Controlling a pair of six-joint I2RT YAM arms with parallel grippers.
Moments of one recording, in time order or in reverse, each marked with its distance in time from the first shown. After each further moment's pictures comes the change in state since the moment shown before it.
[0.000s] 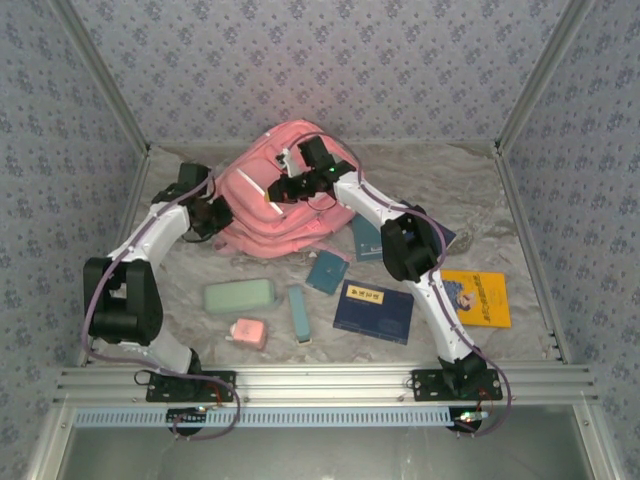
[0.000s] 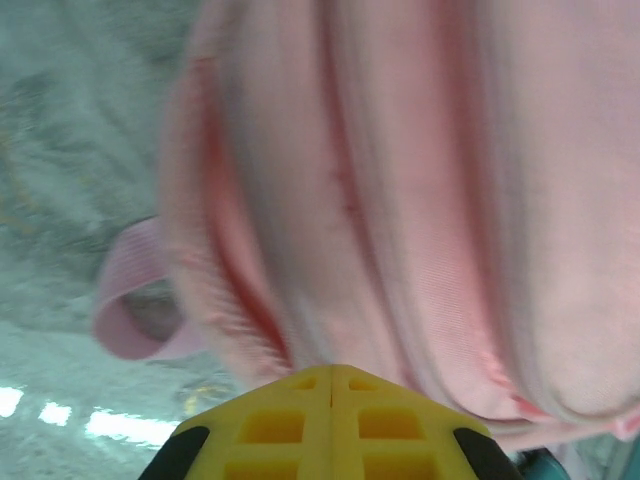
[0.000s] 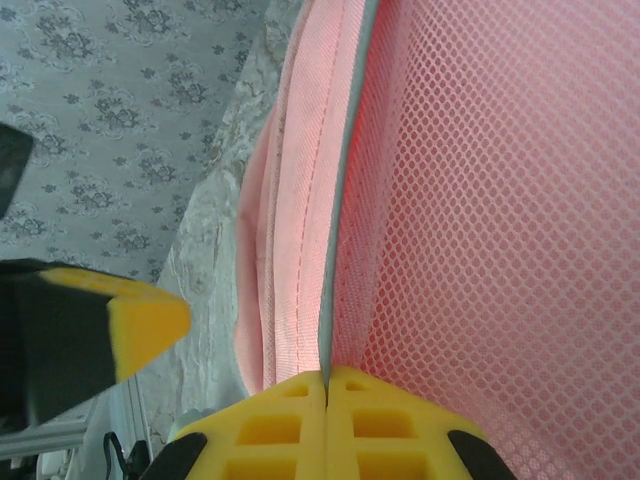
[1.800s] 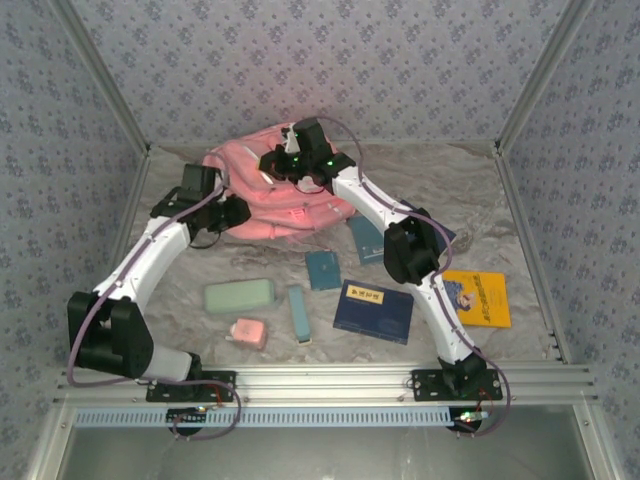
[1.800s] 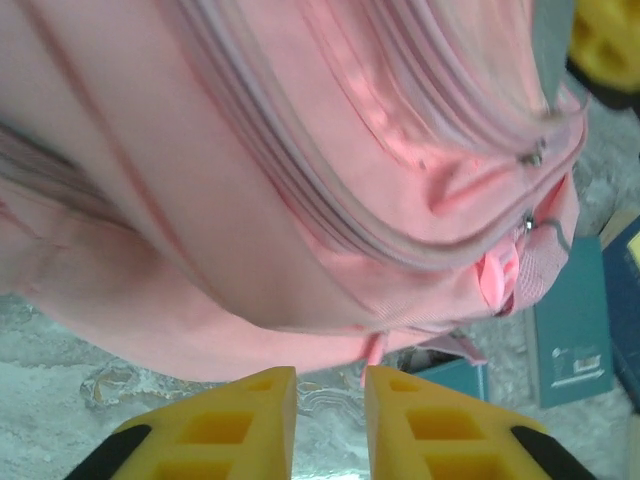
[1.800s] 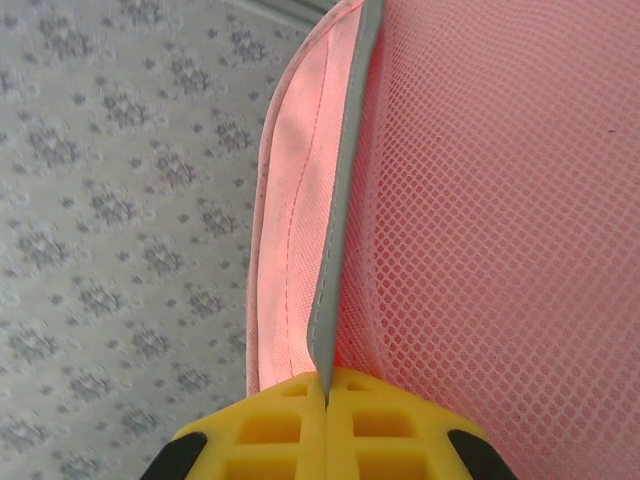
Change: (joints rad) left arm -0.150 -0.191 -0.027 0.048 0.051 0.160; right arm 0.021 -0.048 0.072 0.189 0.241 0.524
